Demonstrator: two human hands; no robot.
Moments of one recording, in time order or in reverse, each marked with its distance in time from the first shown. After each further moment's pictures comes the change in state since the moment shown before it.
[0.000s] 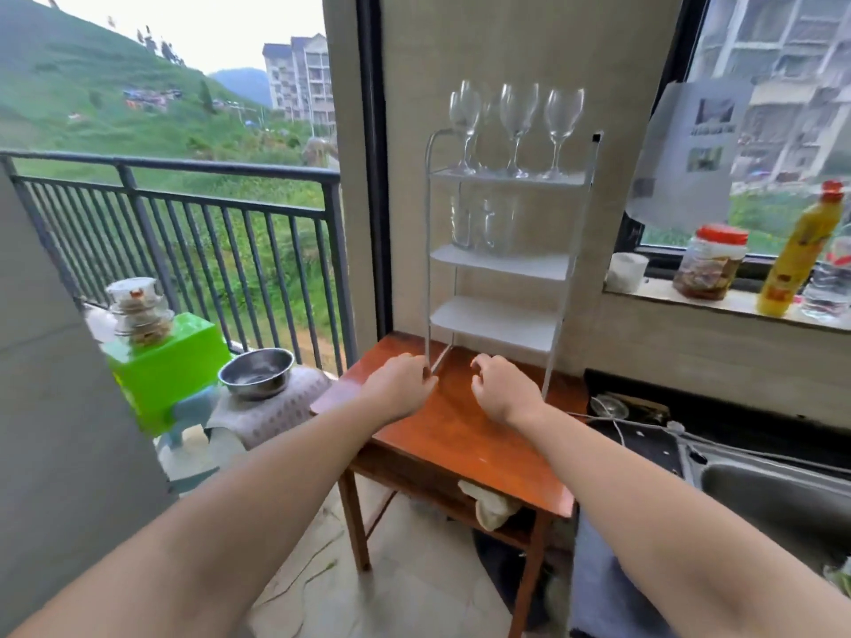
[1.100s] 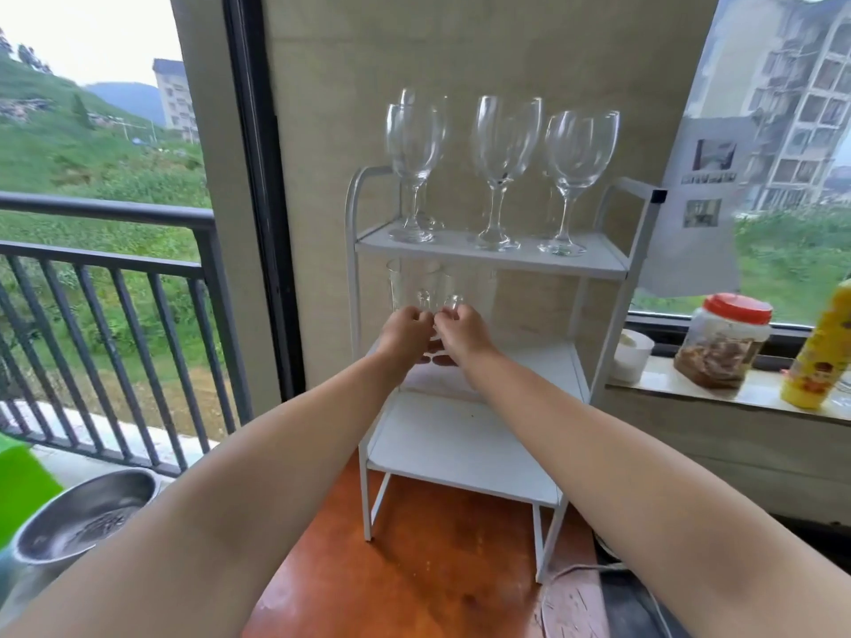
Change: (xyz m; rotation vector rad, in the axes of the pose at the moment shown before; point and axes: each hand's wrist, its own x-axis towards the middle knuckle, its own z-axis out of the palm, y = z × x) left_hand 0.383 0.028 -0.013 -1.047 -0.015 -0.119; right_hand 0.335 0.017 -0.064 0.922 0.283 0.331
